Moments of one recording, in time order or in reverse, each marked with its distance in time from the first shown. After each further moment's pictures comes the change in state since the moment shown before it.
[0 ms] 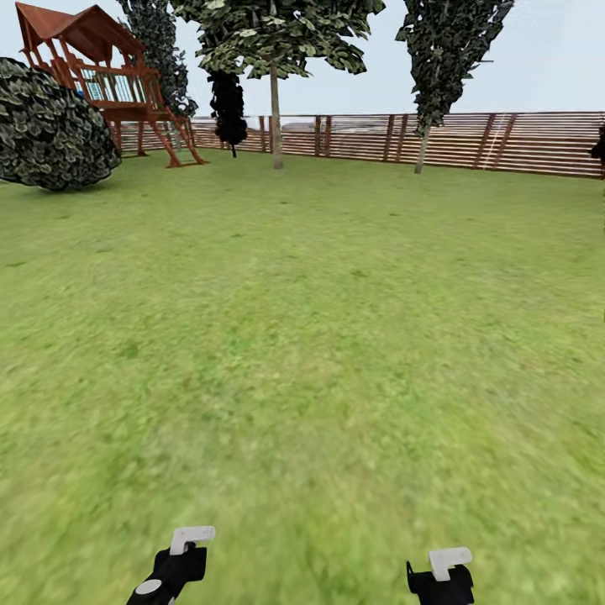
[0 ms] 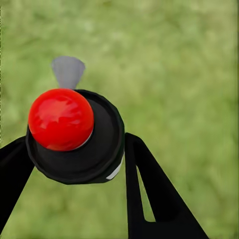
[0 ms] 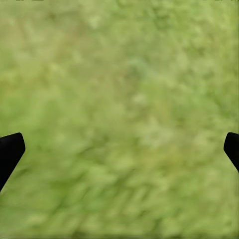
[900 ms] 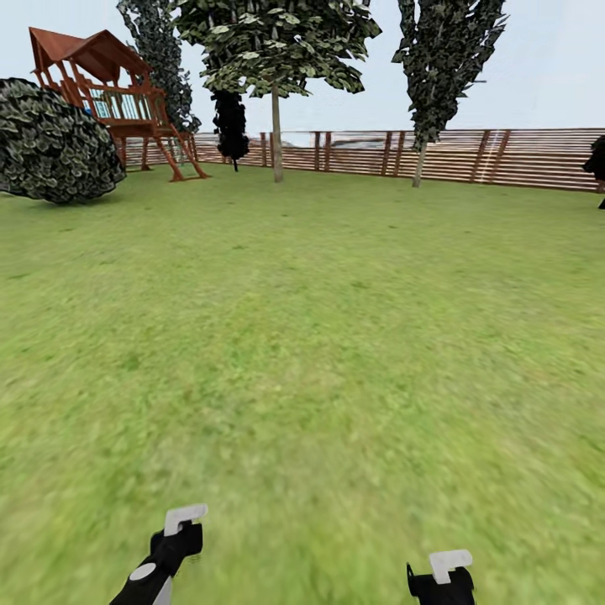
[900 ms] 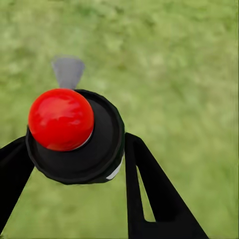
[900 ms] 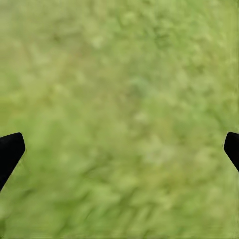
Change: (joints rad) left arm 0.000 0.002 -0.002 -0.091 0.129 -0.017 -0.009; right arm 0.006 0.000 0.000 0.000 0.001 0.000 0.000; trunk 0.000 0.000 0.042
